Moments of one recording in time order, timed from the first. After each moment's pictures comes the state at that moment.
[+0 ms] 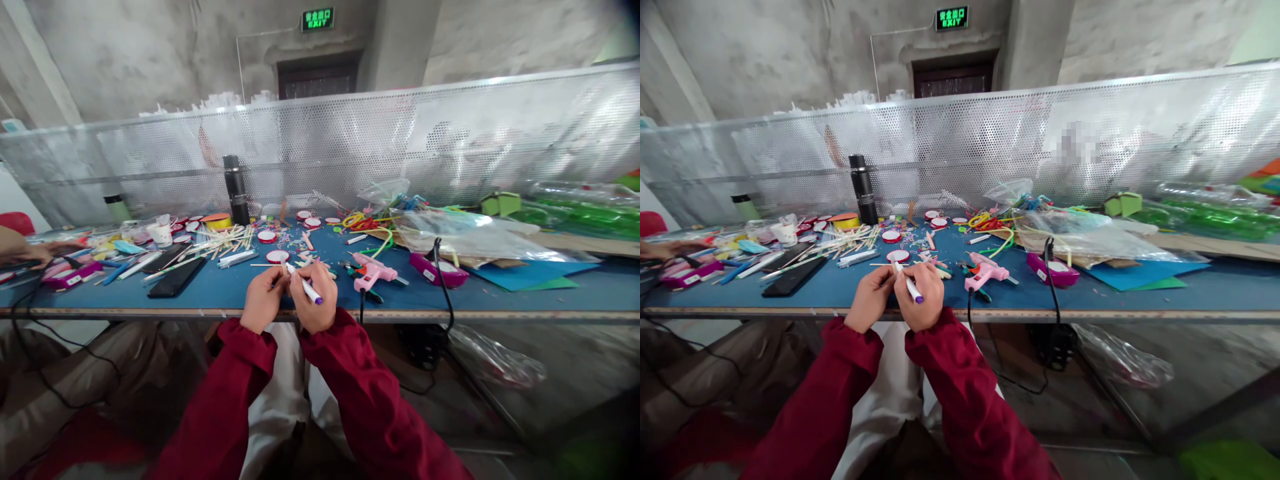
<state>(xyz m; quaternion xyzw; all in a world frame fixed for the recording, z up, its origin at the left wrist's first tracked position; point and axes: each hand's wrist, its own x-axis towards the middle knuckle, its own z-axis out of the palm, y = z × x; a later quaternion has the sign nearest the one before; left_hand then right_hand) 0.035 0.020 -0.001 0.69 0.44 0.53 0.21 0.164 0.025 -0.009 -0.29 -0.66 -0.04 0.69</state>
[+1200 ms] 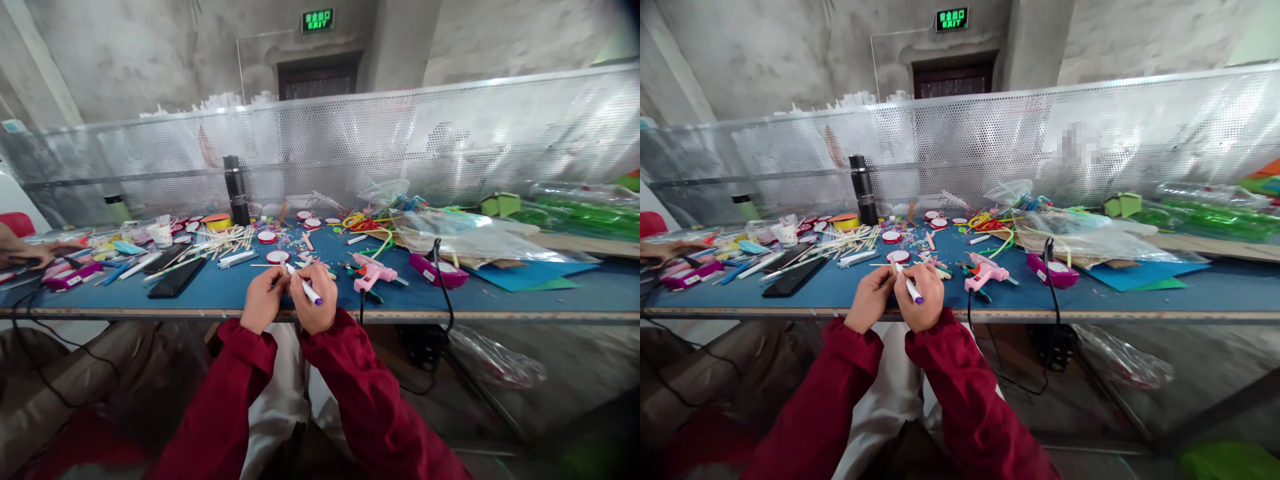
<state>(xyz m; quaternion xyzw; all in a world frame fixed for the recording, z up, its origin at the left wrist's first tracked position) 0.035 0.020 -0.001 0.68 0.45 0.54 0.21 0.165 0.024 -0.009 -0.29 -0.66 -0.04 0.69</state>
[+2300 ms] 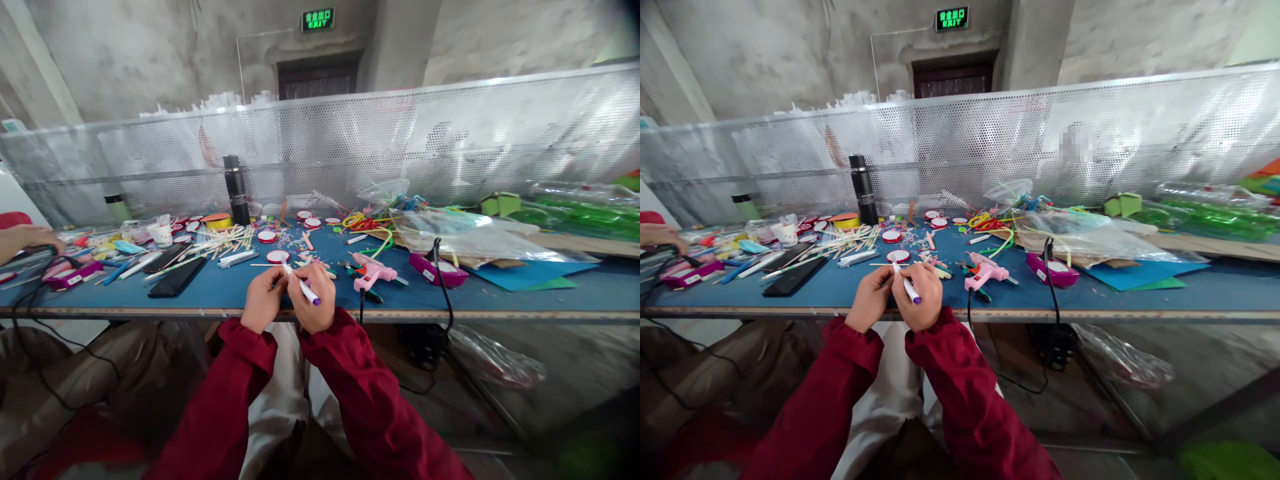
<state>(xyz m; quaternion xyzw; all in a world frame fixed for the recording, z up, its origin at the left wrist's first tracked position) 0.035 0.021 -0.002 0.69 0.44 0.53 0.21 0.164 0.023 -0.006 -0.28 -0.67 -0.04 0.68</state>
